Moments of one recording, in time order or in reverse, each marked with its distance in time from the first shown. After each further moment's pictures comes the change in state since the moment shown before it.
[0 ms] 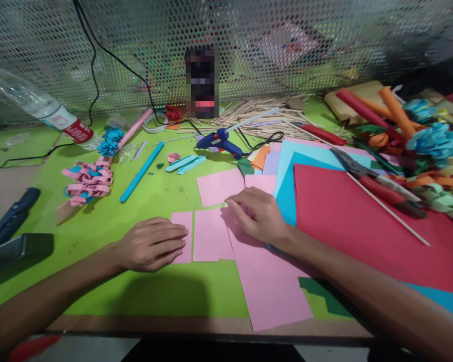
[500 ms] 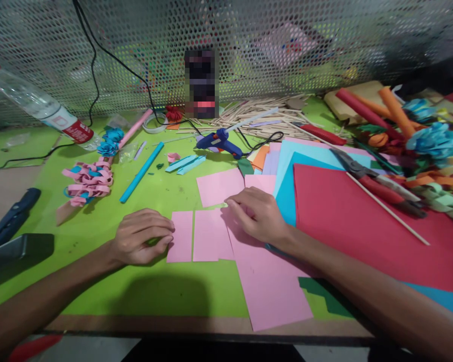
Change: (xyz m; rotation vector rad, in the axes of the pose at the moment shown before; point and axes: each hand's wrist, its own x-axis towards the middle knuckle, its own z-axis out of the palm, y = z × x) left_hand 0.001 -0.007 -0.003 -0.063 0.240 -0.169; right_hand 0.001 0.000 0.000 0.003 0.005 -0.006
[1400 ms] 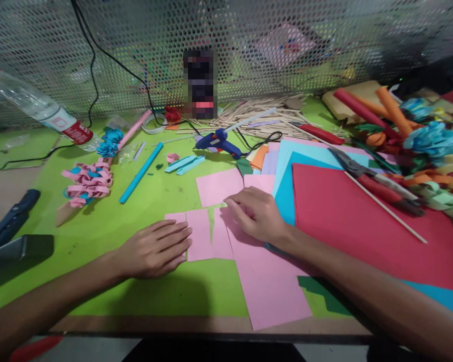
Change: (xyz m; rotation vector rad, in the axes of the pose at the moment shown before) left_hand -0.004 0.022 0.007 0.240 -0.373 0.162; right_hand 0.000 0.000 0.000 -0.005 0.003 0.003
